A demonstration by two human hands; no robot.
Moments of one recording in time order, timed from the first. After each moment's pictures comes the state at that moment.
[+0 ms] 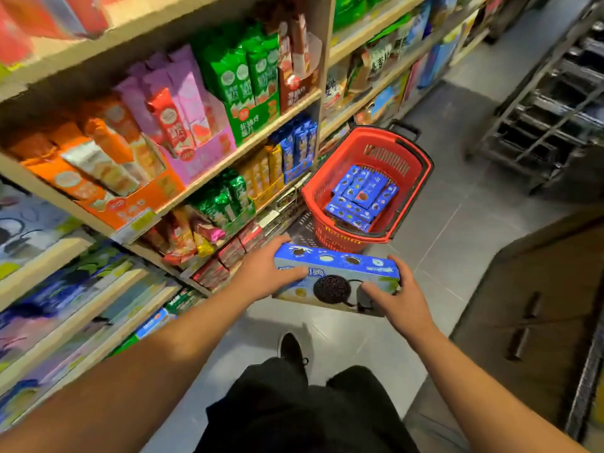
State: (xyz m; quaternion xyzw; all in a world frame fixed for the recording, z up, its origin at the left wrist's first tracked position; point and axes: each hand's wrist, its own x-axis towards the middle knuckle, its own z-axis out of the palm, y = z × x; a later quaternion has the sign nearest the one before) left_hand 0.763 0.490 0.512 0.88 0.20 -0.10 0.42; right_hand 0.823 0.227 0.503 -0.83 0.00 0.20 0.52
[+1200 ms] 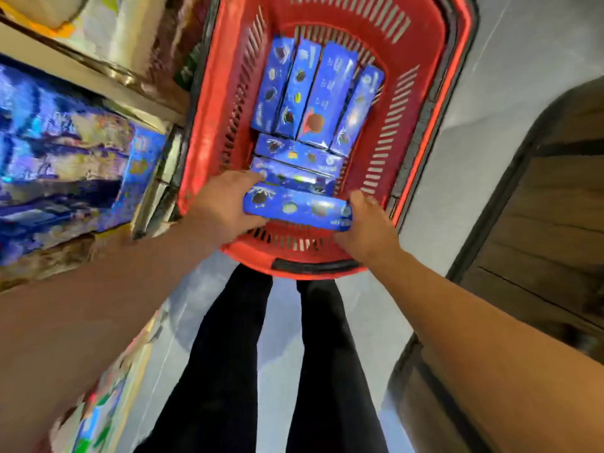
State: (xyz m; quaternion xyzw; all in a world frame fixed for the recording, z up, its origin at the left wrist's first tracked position) left_hand 1.253 0.548 0.162 0.92 -0.02 -0.29 0.28; right_hand 1.252 0.287 0.176 -0.91 0.03 0.37 0.19
